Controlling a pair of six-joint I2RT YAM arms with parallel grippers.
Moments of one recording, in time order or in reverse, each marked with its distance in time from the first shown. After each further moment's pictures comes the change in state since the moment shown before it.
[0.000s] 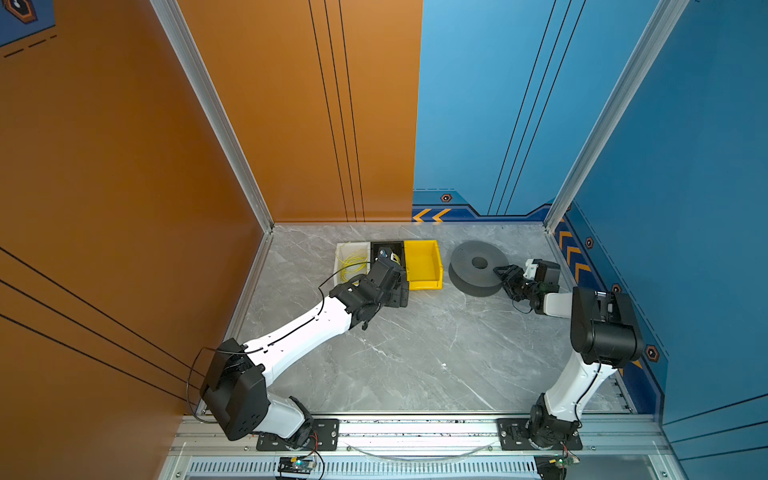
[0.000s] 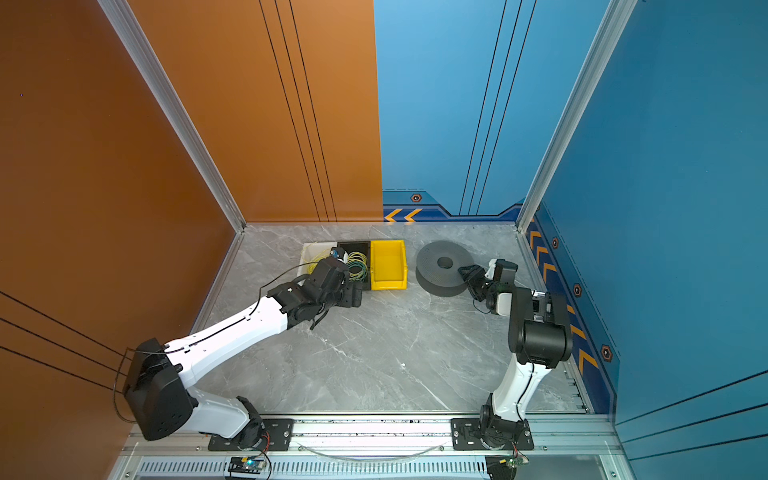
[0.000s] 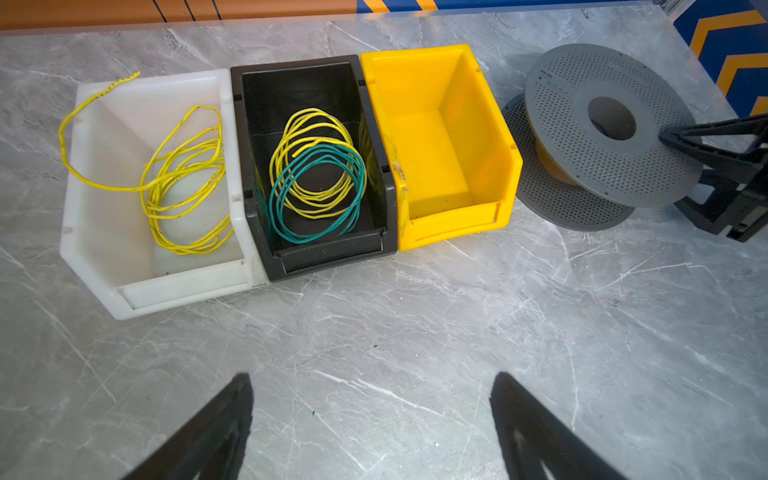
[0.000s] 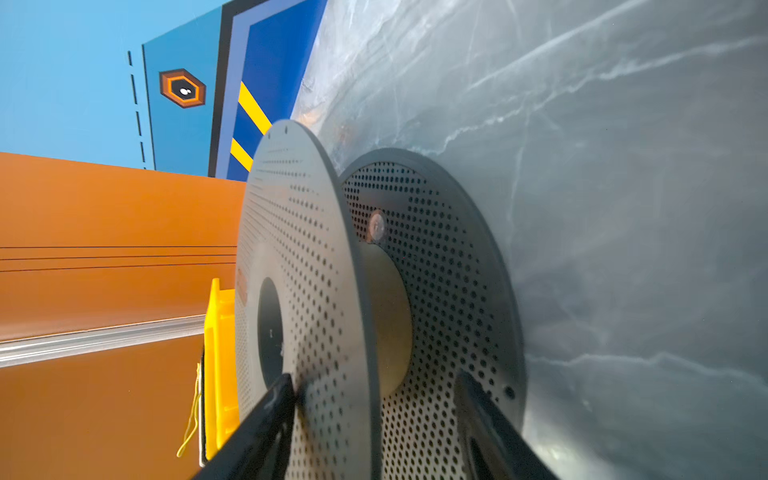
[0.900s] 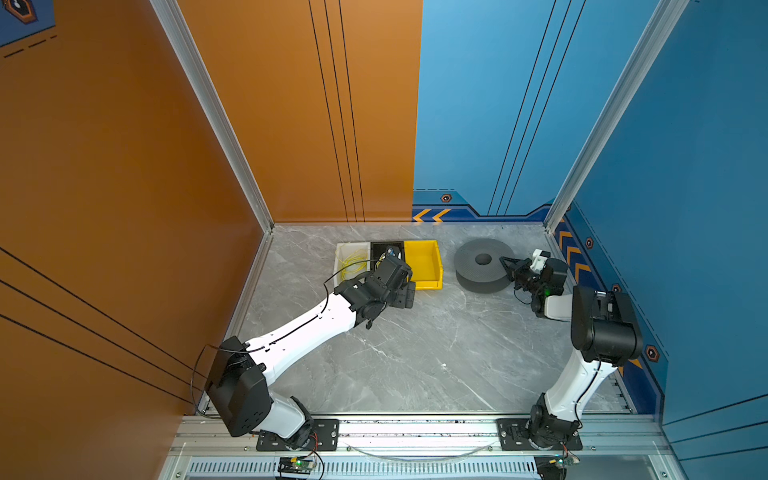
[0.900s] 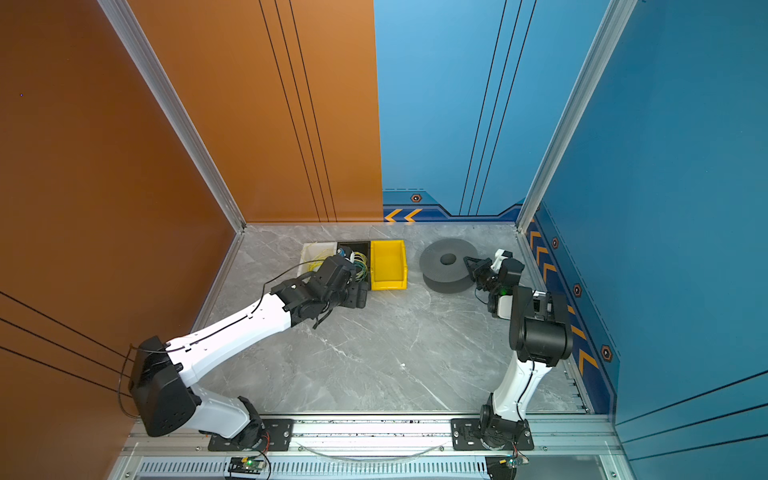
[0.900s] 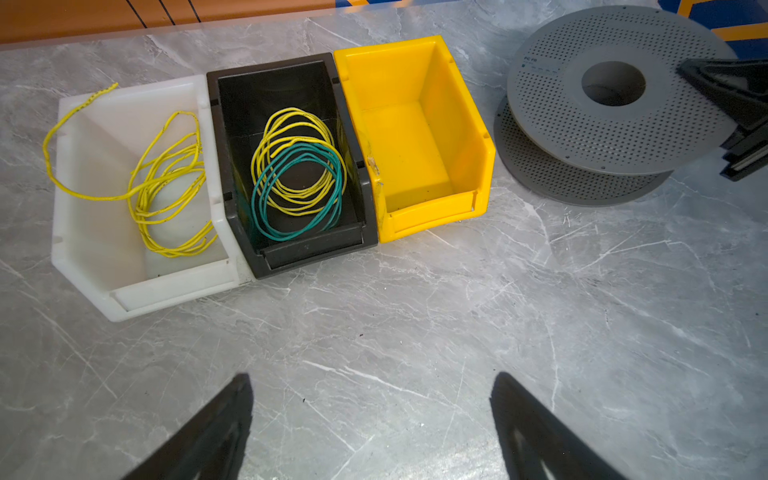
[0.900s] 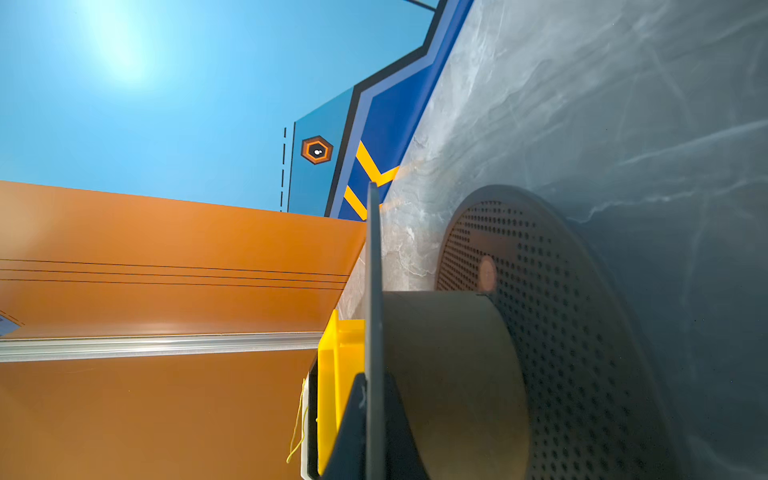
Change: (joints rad) left arm -0.037 0.021 0.074 -0.079 -0.005 -0.001; right arm -0.029 -0.028 -0.033 0.323 -0.071 0.249
